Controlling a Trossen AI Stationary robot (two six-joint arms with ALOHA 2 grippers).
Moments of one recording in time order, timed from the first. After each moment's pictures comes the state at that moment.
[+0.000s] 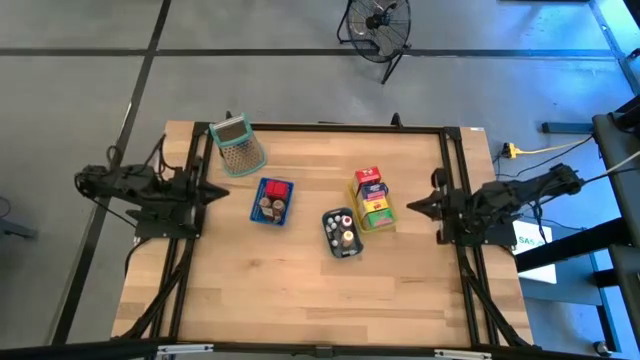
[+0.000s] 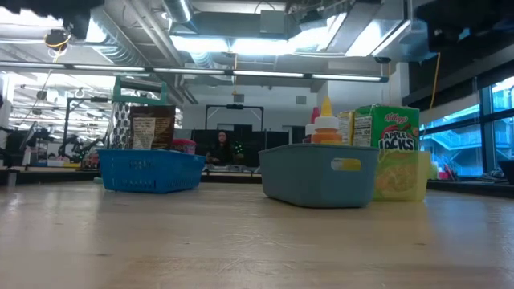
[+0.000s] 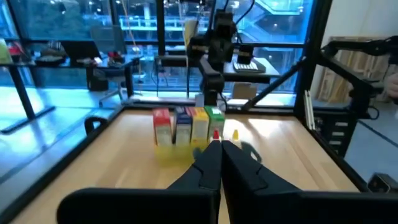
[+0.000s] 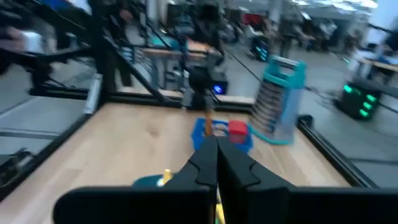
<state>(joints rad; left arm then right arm) -0.27 0.08 0.50 -0.47 -0.34 -0.06 0.39 0.31 0.37 -0.13 0.39 -0.05</state>
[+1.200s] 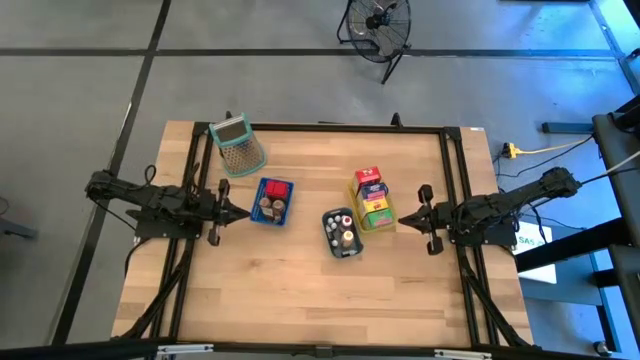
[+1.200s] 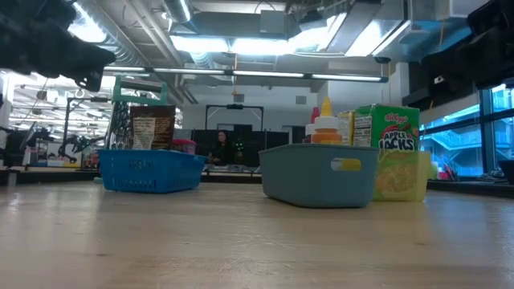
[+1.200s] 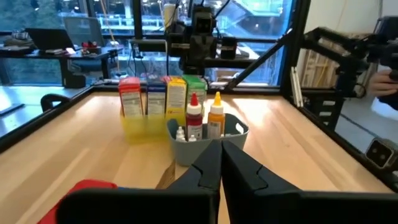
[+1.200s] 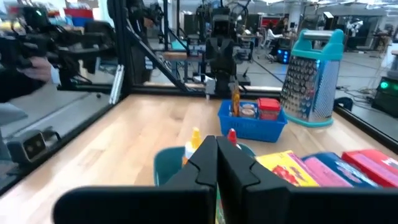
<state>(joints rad) -0.27 0.01 0.05 -0.08 -0.26 -0.07 0.39 0.22 0.01 0.20 0.29 0.00</state>
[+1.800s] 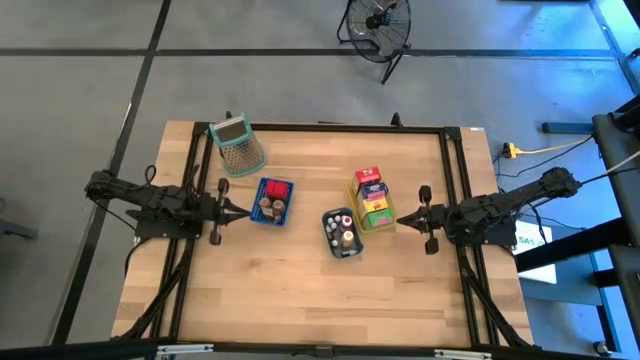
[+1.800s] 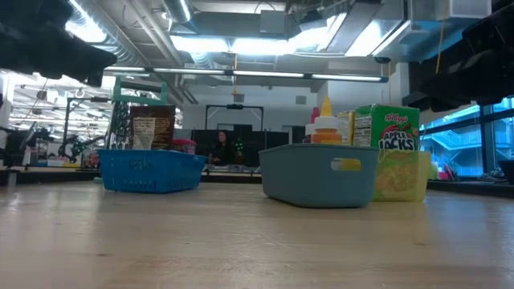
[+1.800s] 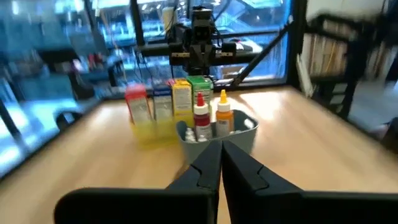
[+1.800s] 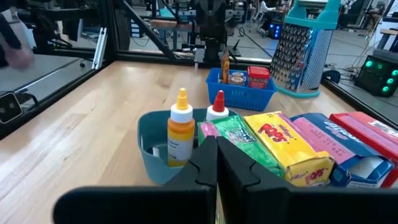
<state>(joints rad) -0.27 0.02 0.06 -0.09 -0.27 0.02 0.39 0.22 0.01 0.06 0.34 0.00</state>
